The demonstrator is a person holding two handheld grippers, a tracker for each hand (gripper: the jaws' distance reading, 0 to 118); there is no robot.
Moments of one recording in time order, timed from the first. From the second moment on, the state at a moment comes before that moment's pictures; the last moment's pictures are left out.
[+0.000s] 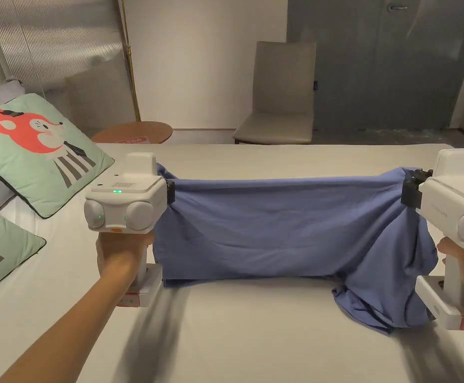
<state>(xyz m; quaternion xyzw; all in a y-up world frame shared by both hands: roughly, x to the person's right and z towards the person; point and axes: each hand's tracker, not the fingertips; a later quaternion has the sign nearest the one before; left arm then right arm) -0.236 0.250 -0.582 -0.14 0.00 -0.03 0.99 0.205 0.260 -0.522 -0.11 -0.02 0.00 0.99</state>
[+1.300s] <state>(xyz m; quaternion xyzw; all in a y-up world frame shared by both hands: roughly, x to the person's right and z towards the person) -0.316 0.063 -0.192 -0.38 0.00 0.03 0.92 0.179 0.052 -0.134 -0.36 -0.01 -0.09 0.93</state>
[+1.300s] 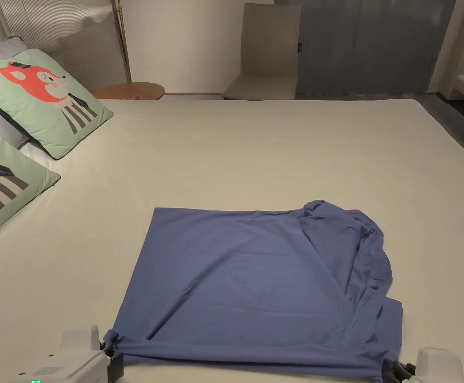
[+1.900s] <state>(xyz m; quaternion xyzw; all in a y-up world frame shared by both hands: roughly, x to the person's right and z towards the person) -0.276 0.190 -0.207 -0.18 -0.02 0.05 0.98 0.195 0.202 -0.161 -0.16 -0.07 -0.02 0.98</state>
